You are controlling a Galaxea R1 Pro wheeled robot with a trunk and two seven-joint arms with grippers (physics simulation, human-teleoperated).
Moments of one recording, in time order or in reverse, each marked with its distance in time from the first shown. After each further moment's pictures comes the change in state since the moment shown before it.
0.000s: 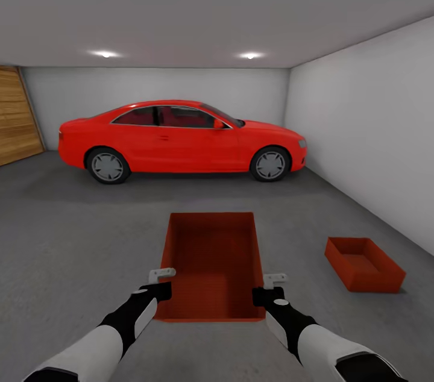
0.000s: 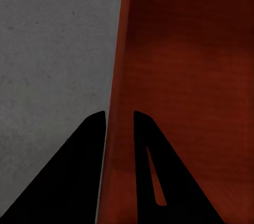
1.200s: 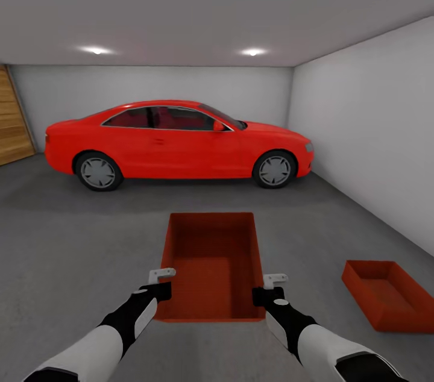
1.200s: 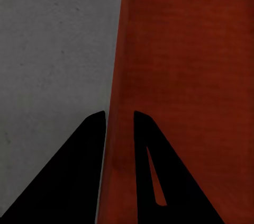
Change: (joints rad) left arm 0.000 0.000 0.000 0.001 0.000 0.000 0.000; right arm 0.000 0.000 0.001 0.000 0.000 0.002 0.000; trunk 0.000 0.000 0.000
